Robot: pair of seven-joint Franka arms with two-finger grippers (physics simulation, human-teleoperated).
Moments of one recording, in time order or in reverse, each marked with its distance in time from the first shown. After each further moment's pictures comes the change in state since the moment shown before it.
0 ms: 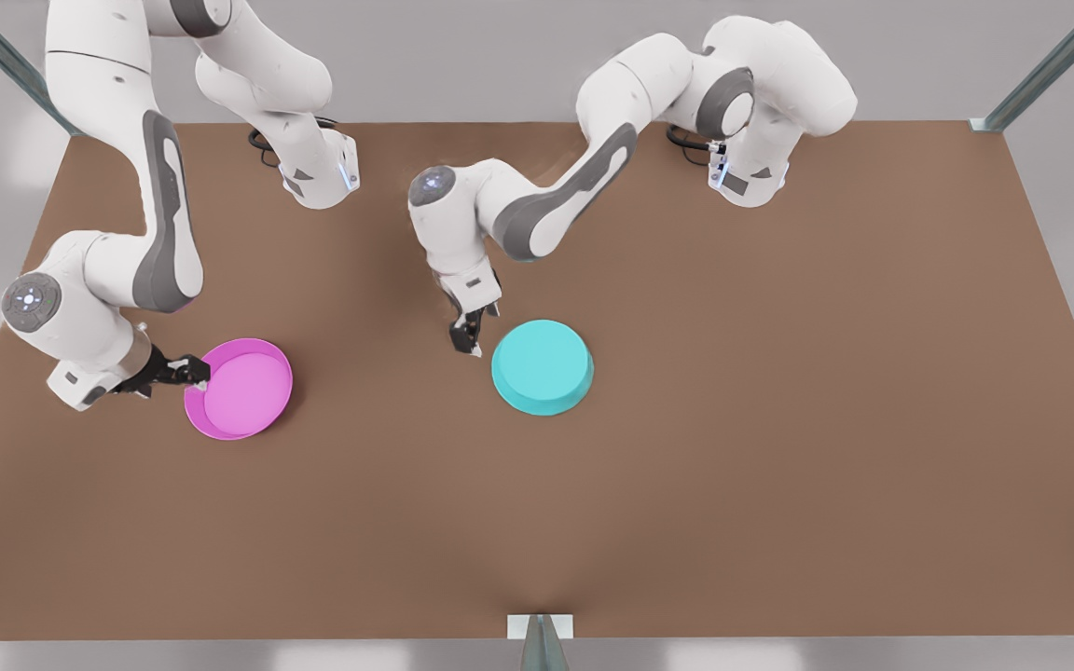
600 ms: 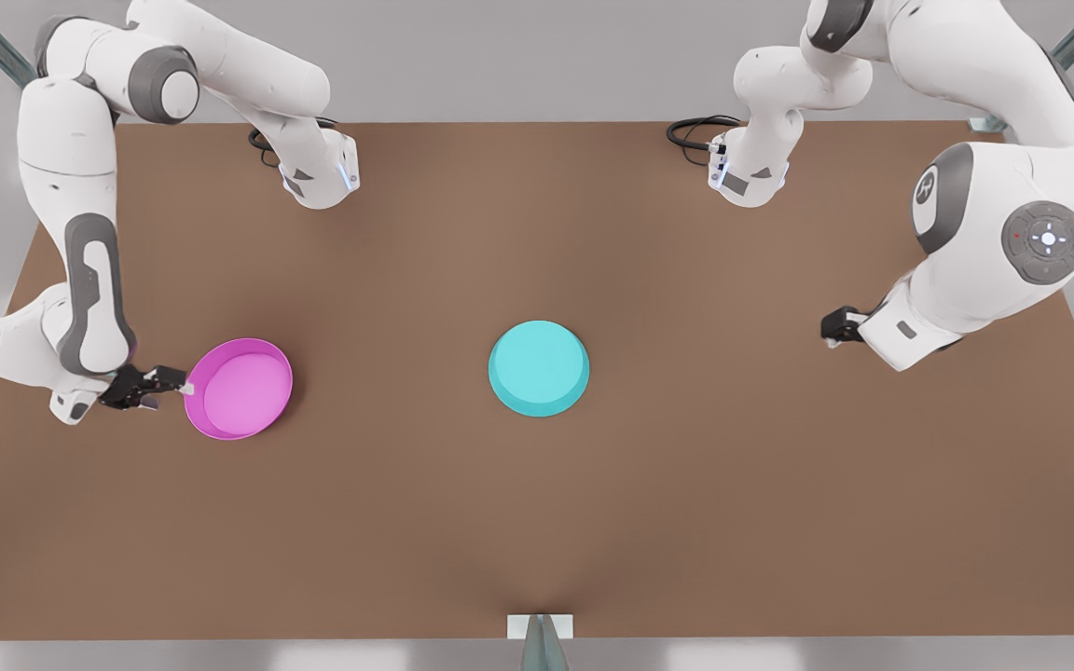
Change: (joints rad) left arm 0.908 -0.585 -0.444 -0.411 0.176 -0.346 2.160; right arm -0.154 0.349 -0.148 0.063 0.499 0.040 -0.697
